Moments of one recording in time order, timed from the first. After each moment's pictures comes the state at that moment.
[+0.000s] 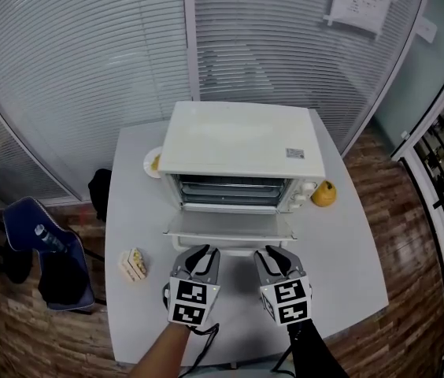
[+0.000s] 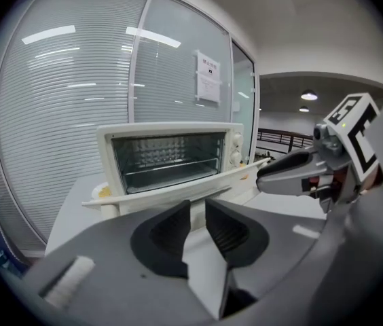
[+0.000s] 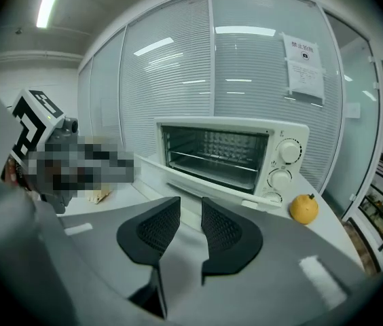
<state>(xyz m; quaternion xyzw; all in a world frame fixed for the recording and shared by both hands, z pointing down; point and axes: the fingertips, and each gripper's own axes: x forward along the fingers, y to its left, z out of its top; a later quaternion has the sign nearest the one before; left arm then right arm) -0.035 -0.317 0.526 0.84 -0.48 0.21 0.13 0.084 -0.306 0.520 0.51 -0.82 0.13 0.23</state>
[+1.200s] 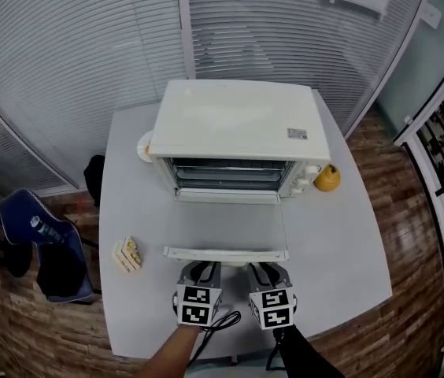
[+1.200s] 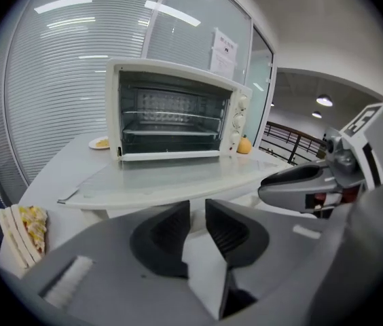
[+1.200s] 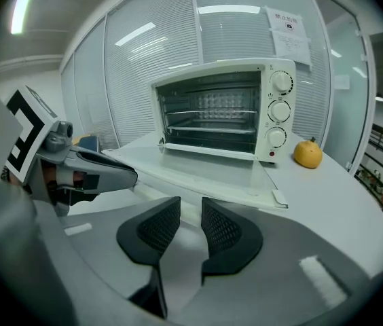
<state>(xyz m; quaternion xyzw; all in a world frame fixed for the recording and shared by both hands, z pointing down) -0.033 -0.271 0.639 0.81 -0.48 0.24 0.22 0.082 -0.257 0.627 0.53 -0.78 0.21 0.25</state>
